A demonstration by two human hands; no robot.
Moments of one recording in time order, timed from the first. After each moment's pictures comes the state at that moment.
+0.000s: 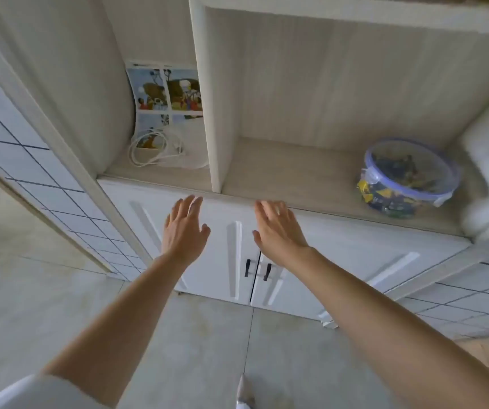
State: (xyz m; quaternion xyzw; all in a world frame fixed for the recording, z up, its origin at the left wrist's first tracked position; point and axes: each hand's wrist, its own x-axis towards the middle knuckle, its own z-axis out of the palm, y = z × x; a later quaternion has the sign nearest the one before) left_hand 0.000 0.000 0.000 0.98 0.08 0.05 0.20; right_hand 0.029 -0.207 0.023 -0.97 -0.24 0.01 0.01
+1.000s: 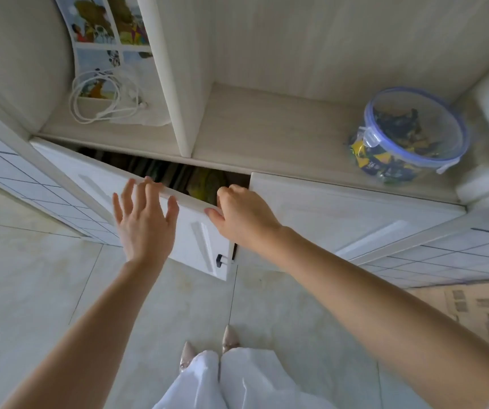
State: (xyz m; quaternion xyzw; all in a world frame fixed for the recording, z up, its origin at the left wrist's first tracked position) left_hand -0.015 -0.012 -0.027 0.96 0.14 0.18 0.14; right_hand 0.025 -0.187 0.029 -0.95 -0.26 0.06 0.18
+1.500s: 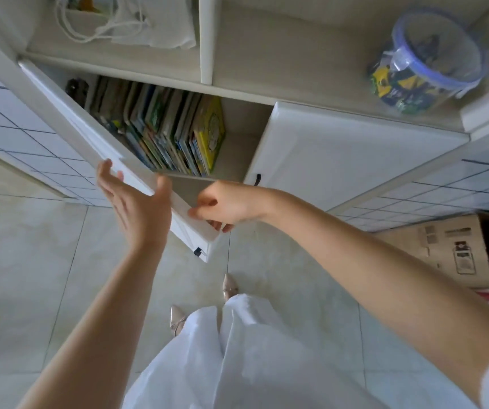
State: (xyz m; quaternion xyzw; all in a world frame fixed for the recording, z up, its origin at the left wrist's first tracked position) left_hand -0.098 0.021 -0.025 0.79 0.30 0.16 0.50; right_hand -0.054 -0.117 0.033 -0.82 -0.16 0.46 0.30
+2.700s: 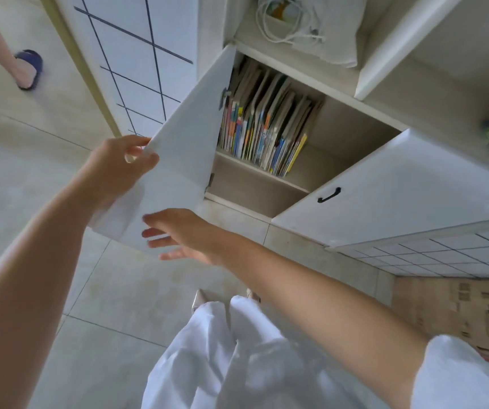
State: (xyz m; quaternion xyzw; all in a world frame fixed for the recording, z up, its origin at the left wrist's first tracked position) left_hand -0.191 0.312 0.008 0.86 0.23 -0.05 0.45; right_hand -0.201 0.159 -0.028 -0.63 0.05 0.57 0.52
